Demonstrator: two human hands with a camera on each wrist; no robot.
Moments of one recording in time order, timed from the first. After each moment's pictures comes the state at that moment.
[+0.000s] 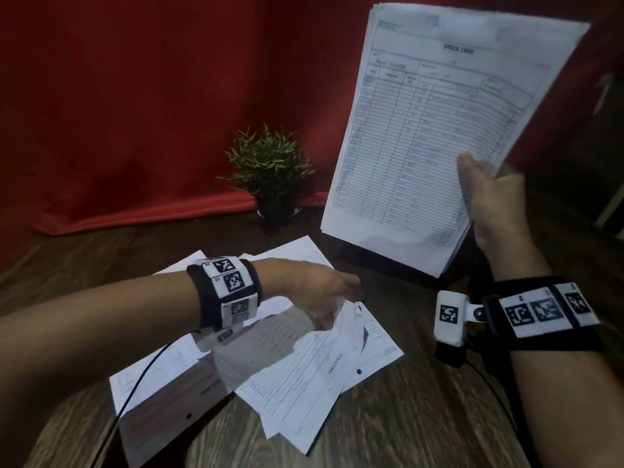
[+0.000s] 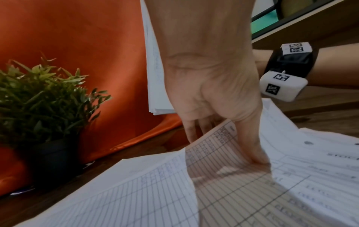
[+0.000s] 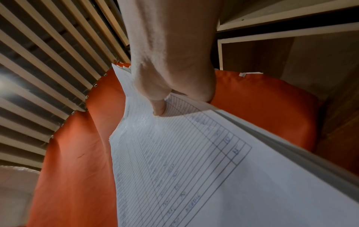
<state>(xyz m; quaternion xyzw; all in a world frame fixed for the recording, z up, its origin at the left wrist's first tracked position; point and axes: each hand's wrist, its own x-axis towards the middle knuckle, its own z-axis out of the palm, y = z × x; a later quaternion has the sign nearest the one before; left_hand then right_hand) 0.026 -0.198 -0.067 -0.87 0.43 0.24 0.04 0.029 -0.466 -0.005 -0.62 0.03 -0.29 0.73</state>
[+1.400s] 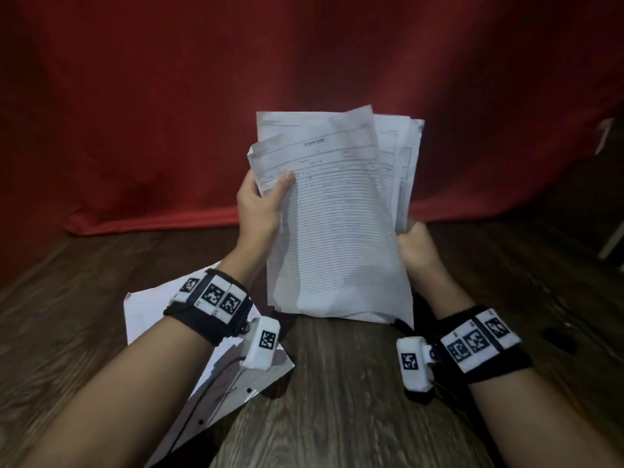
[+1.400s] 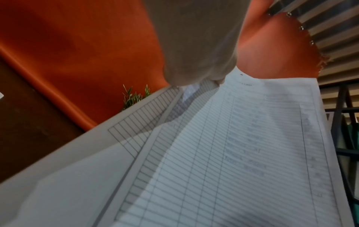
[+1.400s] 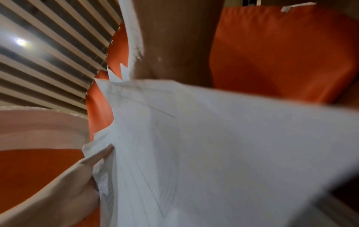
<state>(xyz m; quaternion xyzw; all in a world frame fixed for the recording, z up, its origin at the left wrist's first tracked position) 0.030 -0.127 0.011 -0.62 0.09 -0.29 -0.73 0.018 -0.366 -0.029 -0.73 -0.06 -0.11 0.67</state>
